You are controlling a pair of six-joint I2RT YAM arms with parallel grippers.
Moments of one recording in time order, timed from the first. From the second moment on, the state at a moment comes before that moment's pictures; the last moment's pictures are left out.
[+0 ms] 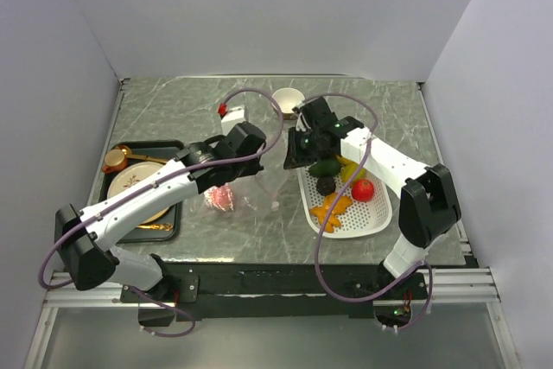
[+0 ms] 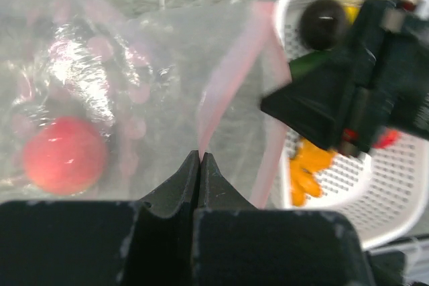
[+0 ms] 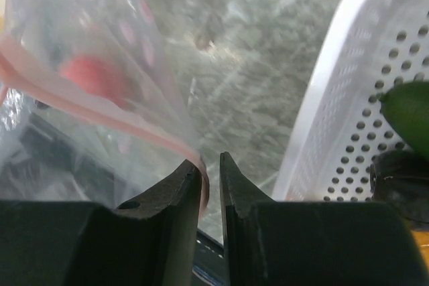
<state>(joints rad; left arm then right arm) -0.89 1.38 1.34 -0.76 -0.46 -0.89 0.55 1.67 1.36 -0.64 -0.29 0.47</state>
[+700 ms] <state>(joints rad) -0.72 1.36 1.18 -0.47 -0.19 -0.72 0.46 1.55 1.26 -0.62 -0.02 0.63</state>
